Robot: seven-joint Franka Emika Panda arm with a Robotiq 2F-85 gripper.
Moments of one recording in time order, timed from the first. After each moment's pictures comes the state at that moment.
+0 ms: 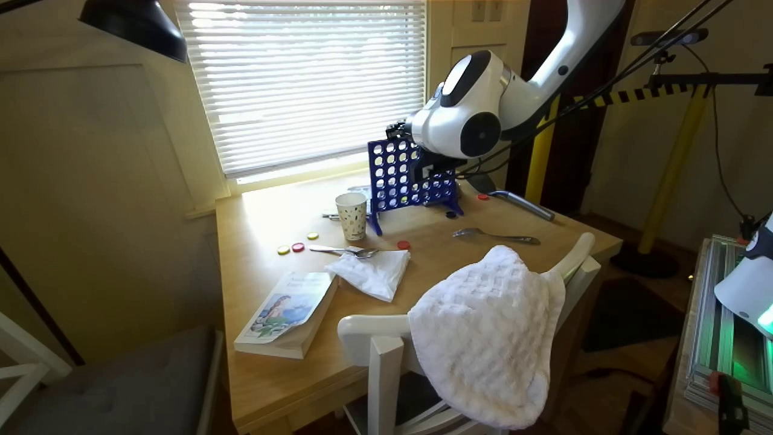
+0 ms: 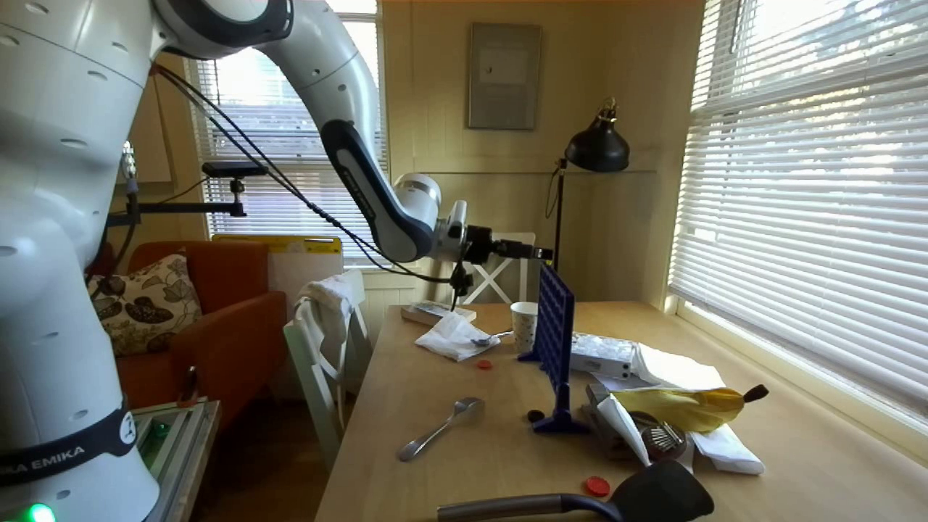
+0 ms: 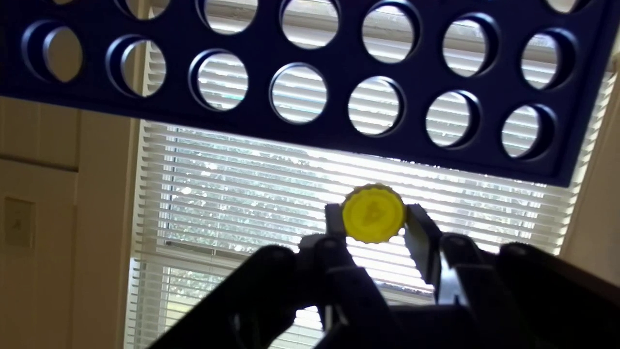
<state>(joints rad) 0.20 0.38 0.19 -2.06 -2.15 2.07 2.36</state>
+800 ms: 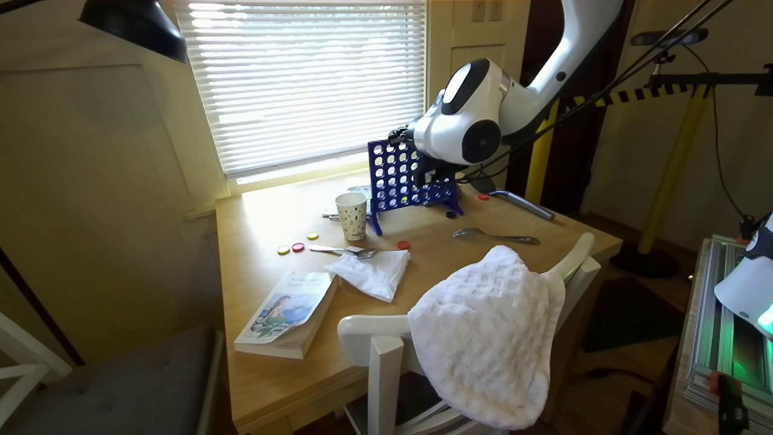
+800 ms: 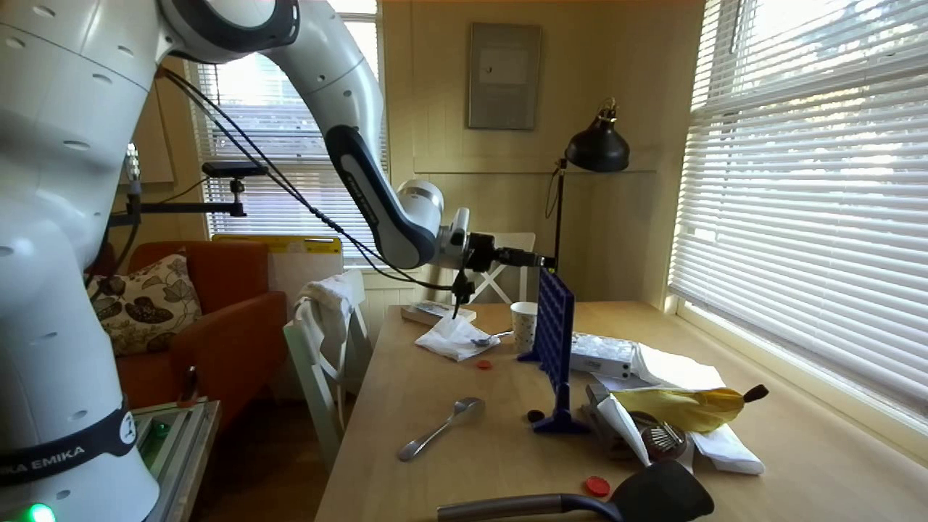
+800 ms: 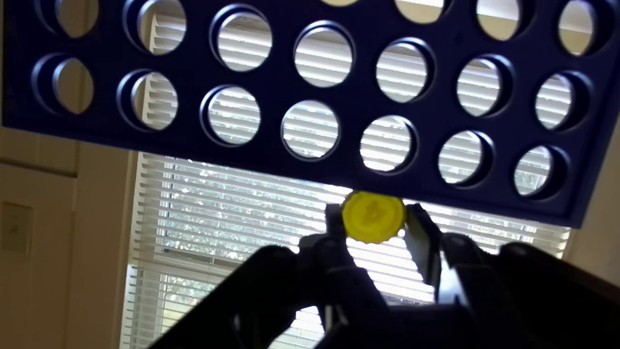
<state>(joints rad) 0.18 0.40 0.19 -2.07 -2.17 2.07 2.37</state>
